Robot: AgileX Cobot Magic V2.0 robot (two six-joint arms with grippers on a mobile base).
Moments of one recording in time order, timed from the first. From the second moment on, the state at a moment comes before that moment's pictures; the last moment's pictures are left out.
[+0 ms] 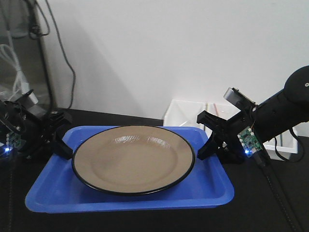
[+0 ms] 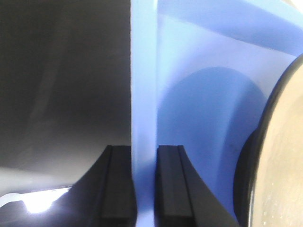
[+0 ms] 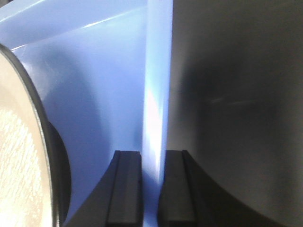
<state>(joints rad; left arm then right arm) -0.07 1.72 -1.70 -0.56 1.22 -0.10 0.17 1.78 -1.72 0.57 1.16 0.16</state>
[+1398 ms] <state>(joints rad) -0.07 1.72 -1.70 -0.55 1.22 -0.10 0.17 1.78 -1.72 0.57 1.15 0.16</state>
